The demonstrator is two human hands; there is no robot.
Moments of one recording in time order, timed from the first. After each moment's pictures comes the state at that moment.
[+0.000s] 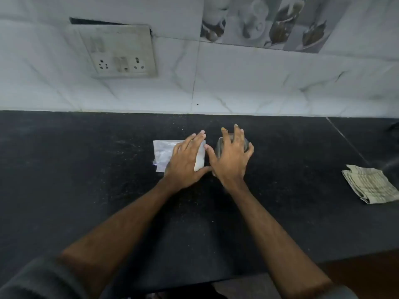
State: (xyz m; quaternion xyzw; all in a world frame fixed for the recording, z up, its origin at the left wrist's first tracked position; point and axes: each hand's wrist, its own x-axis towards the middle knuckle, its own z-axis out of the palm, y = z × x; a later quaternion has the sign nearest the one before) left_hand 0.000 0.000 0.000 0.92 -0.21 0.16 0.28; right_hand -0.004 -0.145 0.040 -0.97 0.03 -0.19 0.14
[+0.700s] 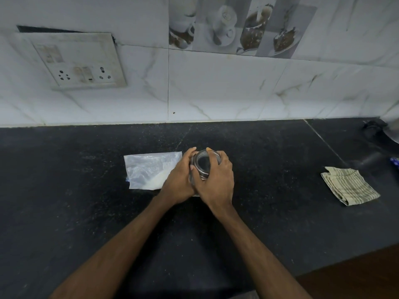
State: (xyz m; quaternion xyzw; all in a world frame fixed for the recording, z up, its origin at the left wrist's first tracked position) left_hand 0.011 -0.054 -0.006 0.84 -0.17 -0.01 0.51; right_hand -0.019 -0.175 0.025 -0.95 0.05 -0.18 0.24
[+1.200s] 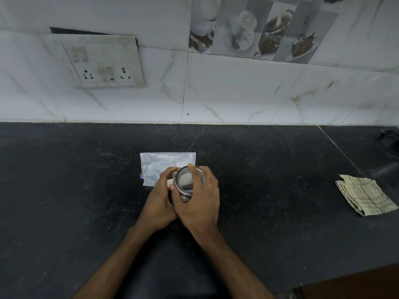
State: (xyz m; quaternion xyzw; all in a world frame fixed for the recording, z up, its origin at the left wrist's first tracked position) left_hand -0.053 0.019 -0.017 0.82 -0.12 0.07 0.56; right_hand -0.067 -0.102 0.016 -0.94 0.00 -0.20 0.27
